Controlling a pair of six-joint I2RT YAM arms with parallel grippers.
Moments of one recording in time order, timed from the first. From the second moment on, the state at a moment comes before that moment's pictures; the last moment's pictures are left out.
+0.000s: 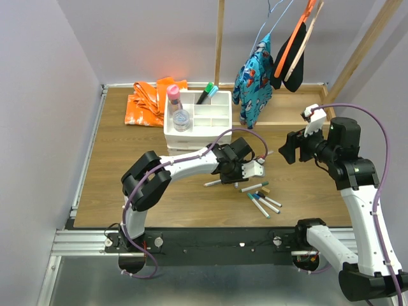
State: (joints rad) left arm -0.99 1.91 1.40 -0.60 0.18 0.54; right arm 0.08 0.87 1.11 -0.80 -0.35 -0.18
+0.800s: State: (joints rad) left arm -0.98 1.99 1.47 -0.70 0.24 0.53; right arm 0.08 0.83 1.08 -0.80 -0.36 -0.17
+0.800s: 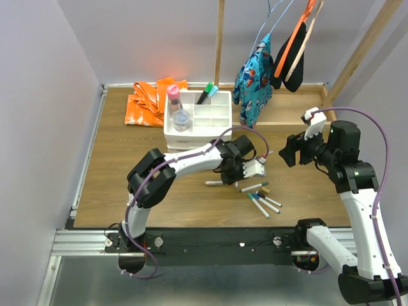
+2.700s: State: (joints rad) left arm -0.58 1.77 1.68 -0.04 0.43 0.34; right arm -0.15 1.02 1.26 -0.81 -0.43 -0.16
